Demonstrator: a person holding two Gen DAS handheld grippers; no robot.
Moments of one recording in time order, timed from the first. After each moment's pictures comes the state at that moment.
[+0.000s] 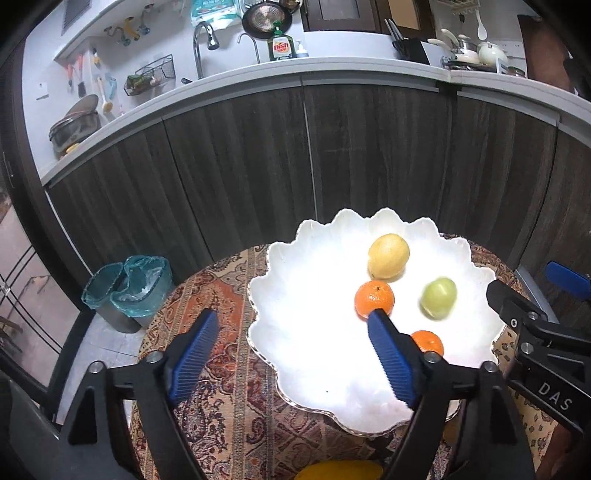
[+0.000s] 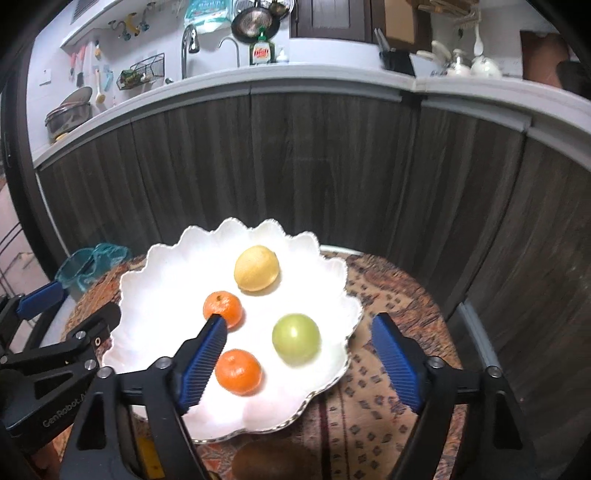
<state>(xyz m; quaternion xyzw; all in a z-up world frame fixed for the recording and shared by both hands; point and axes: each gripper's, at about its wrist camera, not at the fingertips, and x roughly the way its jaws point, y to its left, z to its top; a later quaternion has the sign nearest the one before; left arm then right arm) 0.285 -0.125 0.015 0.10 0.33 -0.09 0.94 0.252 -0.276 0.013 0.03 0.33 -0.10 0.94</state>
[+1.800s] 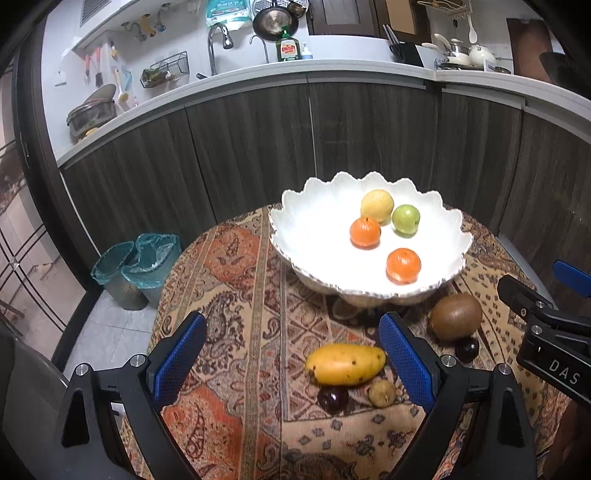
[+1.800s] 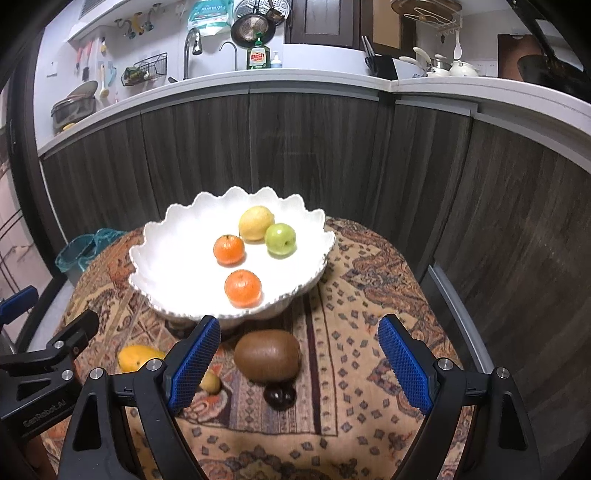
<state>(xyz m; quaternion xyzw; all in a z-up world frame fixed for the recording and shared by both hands) 0.175 -0.082 -0.006 0.09 0.33 -0.09 0.94 0.144 -0.256 0.003 0.03 0.33 -0.12 0.94</state>
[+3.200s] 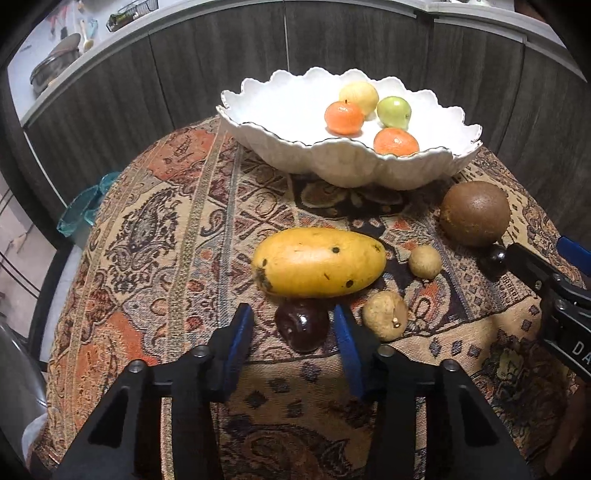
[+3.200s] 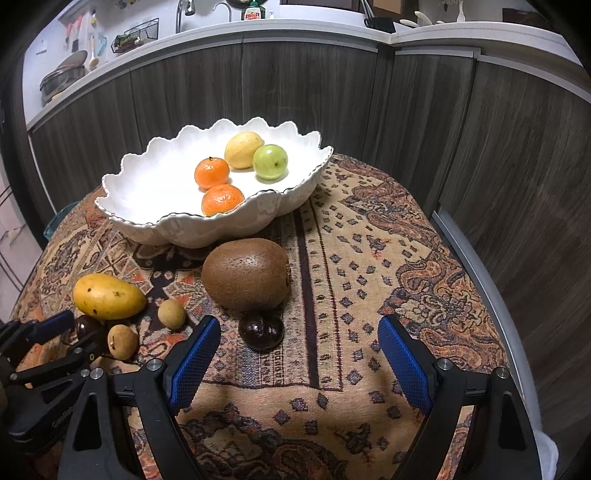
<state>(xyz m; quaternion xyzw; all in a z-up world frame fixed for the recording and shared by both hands) 0.185 -0.095 -0.103 0.09 0.44 -0.12 0.88 0.139 -0.262 -0.069 0.03 0.39 -0.13 0.91</state>
